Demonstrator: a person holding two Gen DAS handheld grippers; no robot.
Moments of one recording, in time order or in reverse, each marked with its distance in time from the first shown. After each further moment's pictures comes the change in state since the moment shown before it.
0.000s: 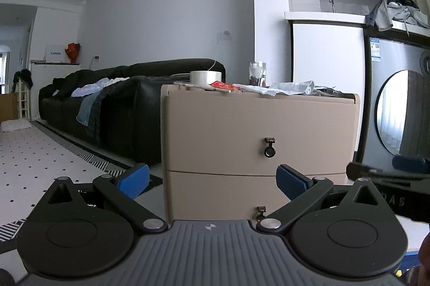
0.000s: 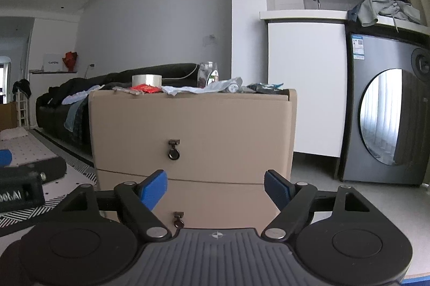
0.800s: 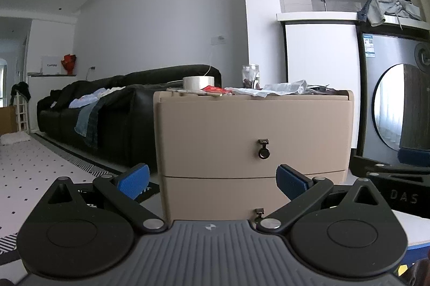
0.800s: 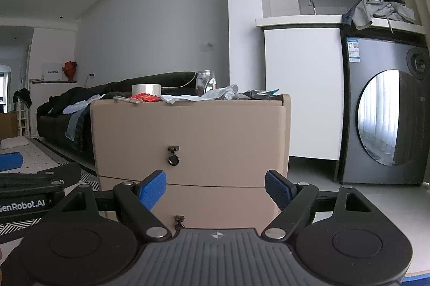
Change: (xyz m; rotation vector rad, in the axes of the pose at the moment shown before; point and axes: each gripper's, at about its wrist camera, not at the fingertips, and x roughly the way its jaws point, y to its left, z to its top) left arm -0.001 -0.012 -0.002 0.039 -0.014 -0.014; right arm -0.017 -0.004 -0.001 0.021 -0.050 0.011
